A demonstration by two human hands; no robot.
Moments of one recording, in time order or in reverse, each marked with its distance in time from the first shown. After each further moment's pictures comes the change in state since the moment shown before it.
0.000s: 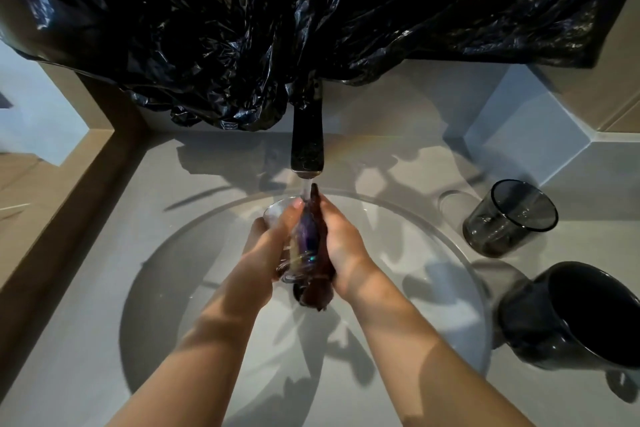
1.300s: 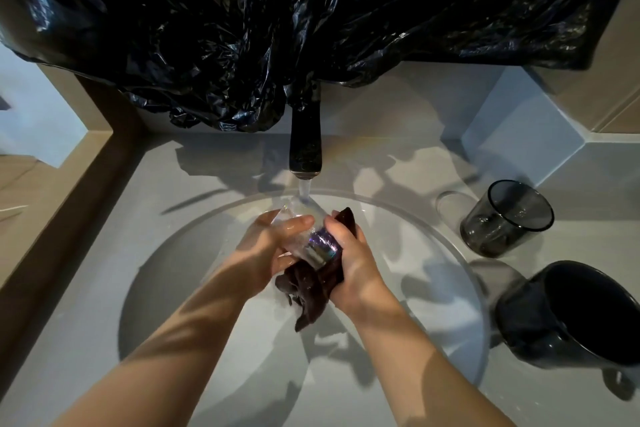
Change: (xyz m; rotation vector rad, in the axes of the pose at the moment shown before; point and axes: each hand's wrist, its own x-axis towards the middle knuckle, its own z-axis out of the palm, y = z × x) left_hand 0.000 0.022 0.000 0.024 -0.180 -0.075; right_hand -0.014 0.011 -0.013 0.364 0.098 0.093
